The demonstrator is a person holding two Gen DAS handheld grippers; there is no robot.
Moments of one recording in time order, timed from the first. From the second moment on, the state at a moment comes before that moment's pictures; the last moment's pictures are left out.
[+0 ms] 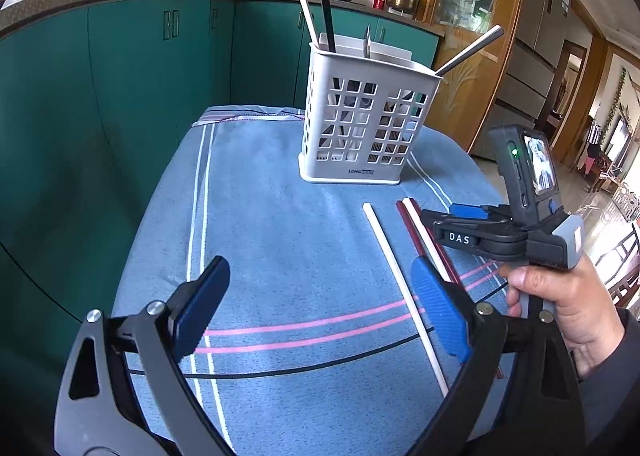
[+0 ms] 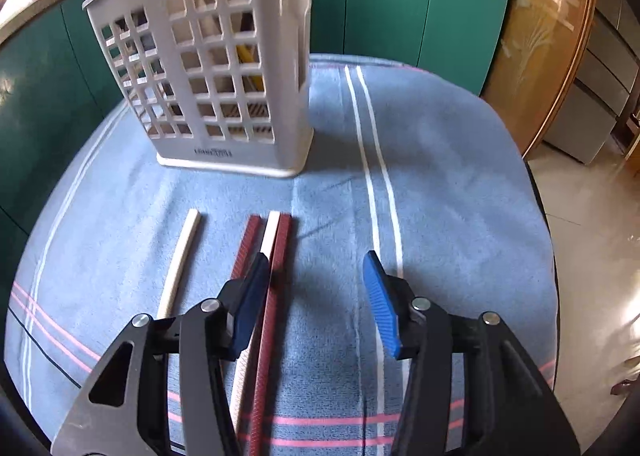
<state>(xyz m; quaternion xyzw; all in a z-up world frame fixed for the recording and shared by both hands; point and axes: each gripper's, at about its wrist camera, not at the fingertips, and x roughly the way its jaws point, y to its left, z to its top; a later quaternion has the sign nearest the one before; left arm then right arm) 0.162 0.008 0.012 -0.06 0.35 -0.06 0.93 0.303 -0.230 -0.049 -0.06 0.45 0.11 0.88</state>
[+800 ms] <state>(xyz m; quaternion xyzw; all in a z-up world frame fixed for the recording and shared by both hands) 0.170 0.004 0.007 -0.06 0.36 -0.06 0.93 0.281 -0.231 -0.047 -0.11 0.43 0.07 0.89</state>
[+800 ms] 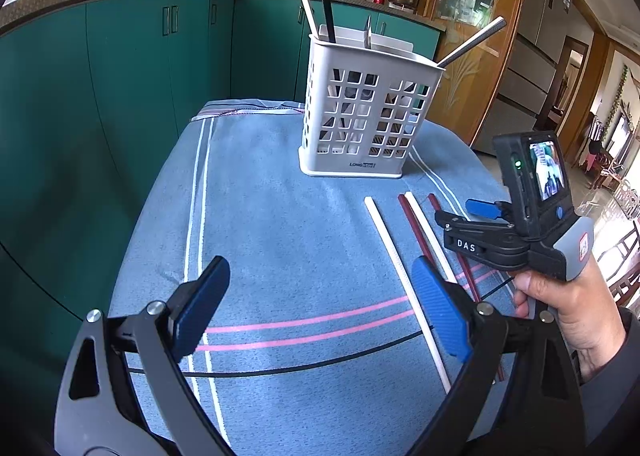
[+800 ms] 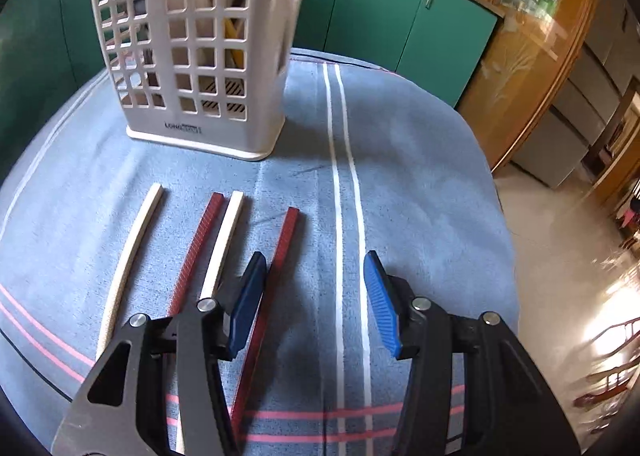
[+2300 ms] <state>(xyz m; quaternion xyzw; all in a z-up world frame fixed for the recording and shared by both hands) 0.270 -0.050 -0.031 -0.03 0.48 -0.05 0.87 0.330 -0.233 -0.045 -0.02 0.49 0.16 0.86</state>
